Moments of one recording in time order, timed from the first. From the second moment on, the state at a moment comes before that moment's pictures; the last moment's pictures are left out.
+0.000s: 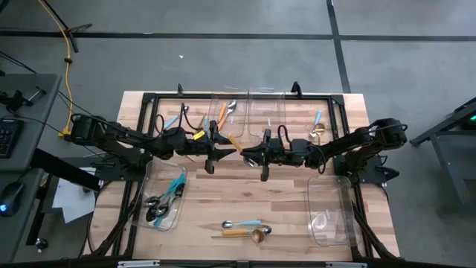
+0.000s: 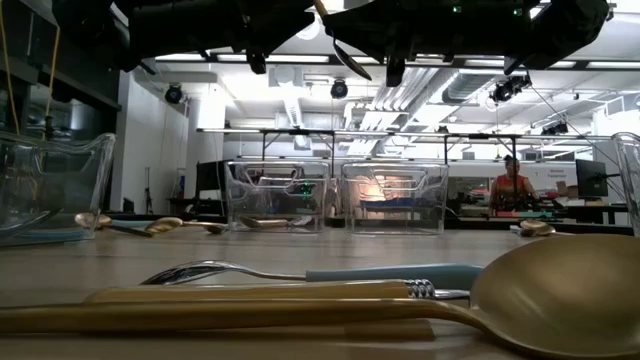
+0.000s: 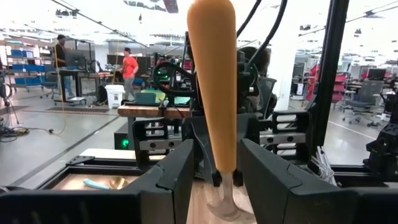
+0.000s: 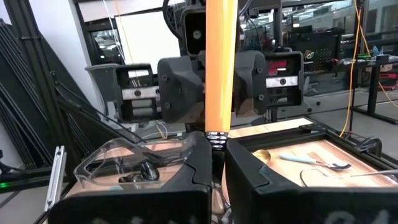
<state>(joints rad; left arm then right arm) 0.02 1.41 0.55 1.05 0.05 -0.06 0.10 1.55 0.66 1.00 0.17 0.10</state>
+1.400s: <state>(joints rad) 0.02 1.41 0.55 1.11 0.07 -0.13 0.10 1.55 0.74 0.82 0.13 0.12</state>
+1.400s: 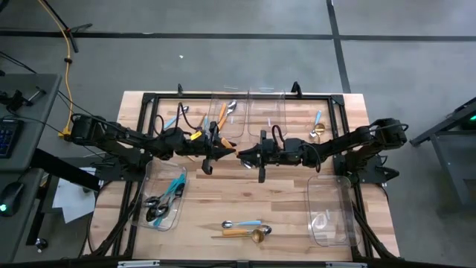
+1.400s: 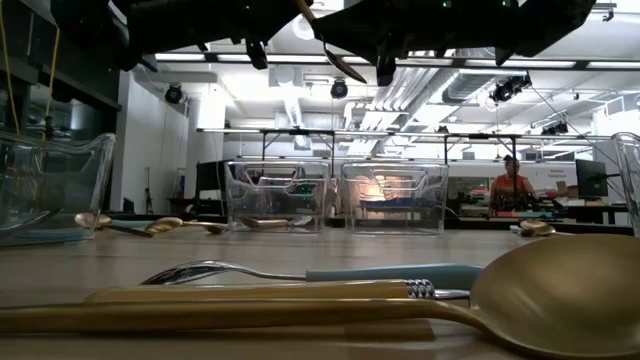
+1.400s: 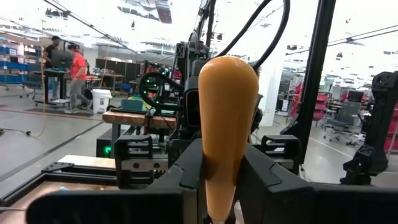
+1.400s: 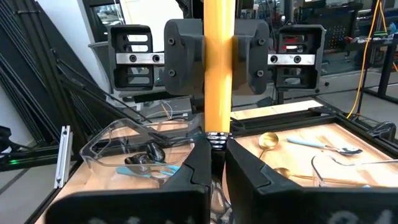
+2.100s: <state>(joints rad) 0.03 1.28 0.54 0.83 -0.08 -0.01 0.12 1.43 0.74 0.48 0.40 0.02</state>
